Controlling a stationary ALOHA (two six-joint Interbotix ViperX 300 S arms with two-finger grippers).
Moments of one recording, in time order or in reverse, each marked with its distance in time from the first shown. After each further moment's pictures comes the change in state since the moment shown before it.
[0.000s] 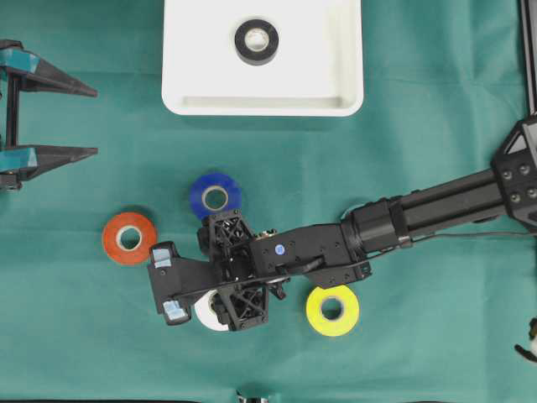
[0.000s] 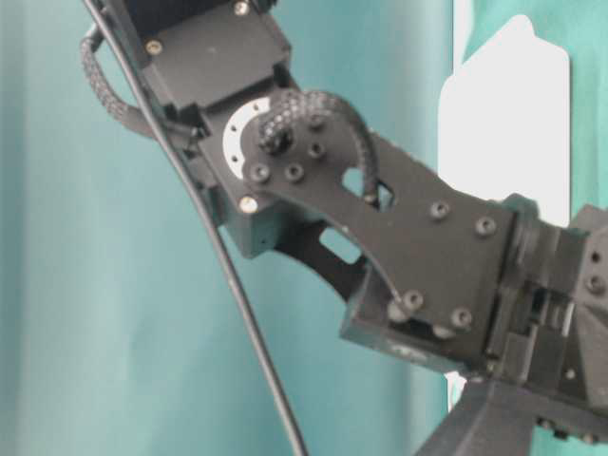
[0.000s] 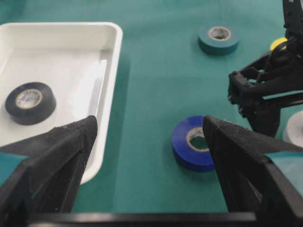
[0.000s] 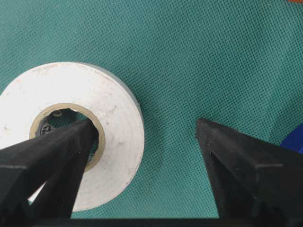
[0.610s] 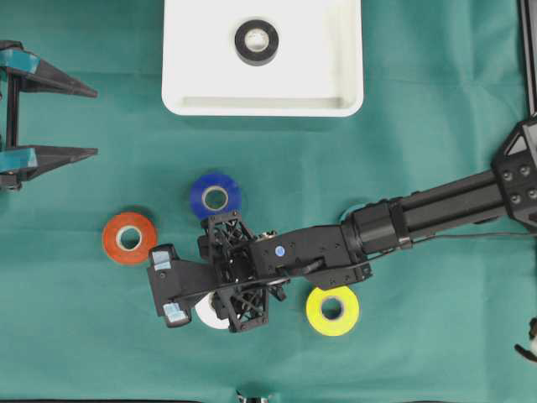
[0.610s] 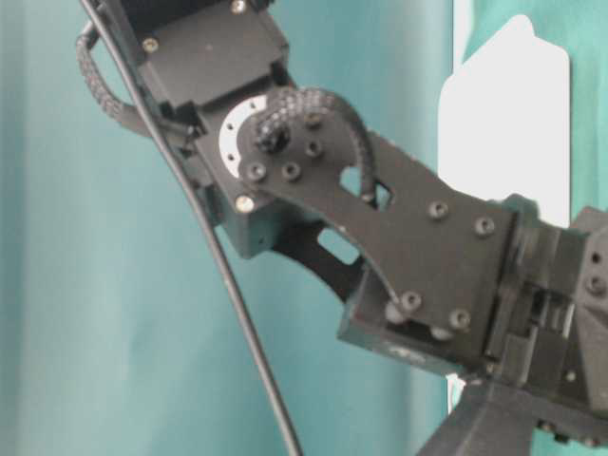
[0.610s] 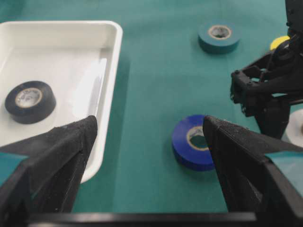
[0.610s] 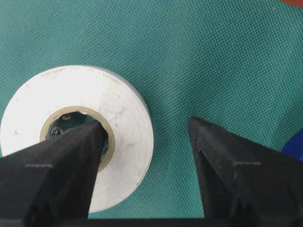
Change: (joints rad) left arm 0.000 0.000 0.000 0.000 0.002 0.000; right arm 0.002 -0.002 -0.003 0.000 -0.002 -0.006
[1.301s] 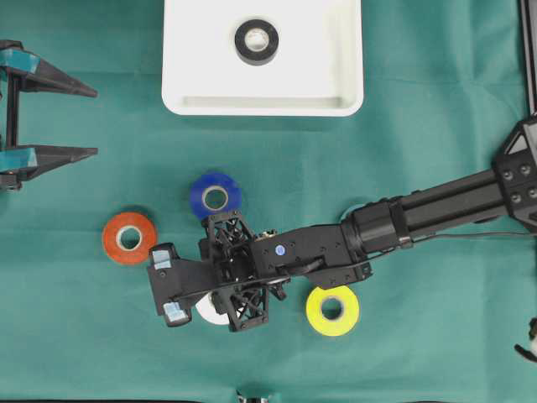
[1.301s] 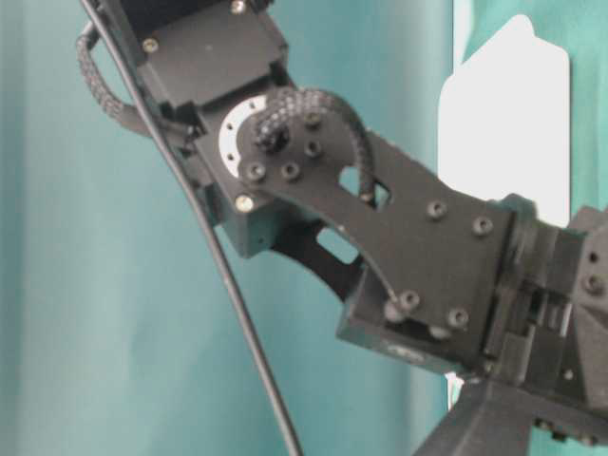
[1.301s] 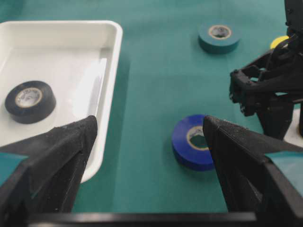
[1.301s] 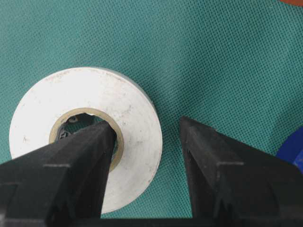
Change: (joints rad) left arm 0.000 0.000 0.000 0.000 0.000 0.000; right arm 0.000 -0.003 0.002 0.000 -0.002 0.000
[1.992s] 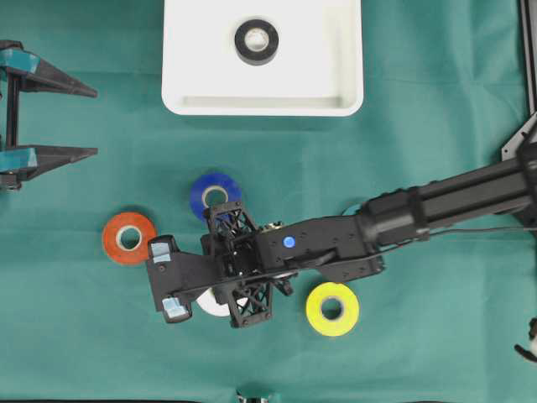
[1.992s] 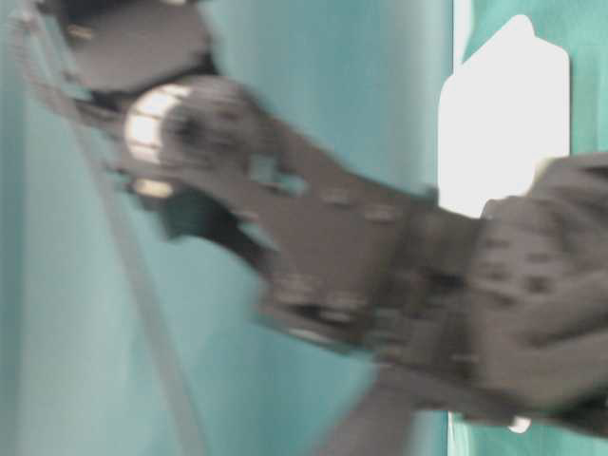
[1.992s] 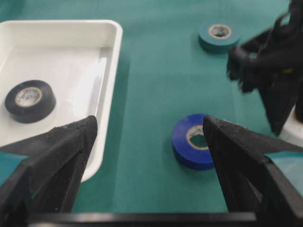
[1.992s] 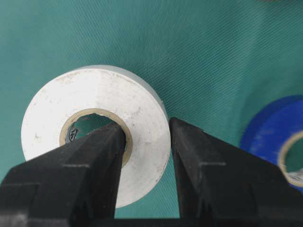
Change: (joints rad) left arm 0.000 0.000 0.000 0.000 0.002 0.000; right arm -0.006 -0.084 0.003 -0.003 0.048 -0.002
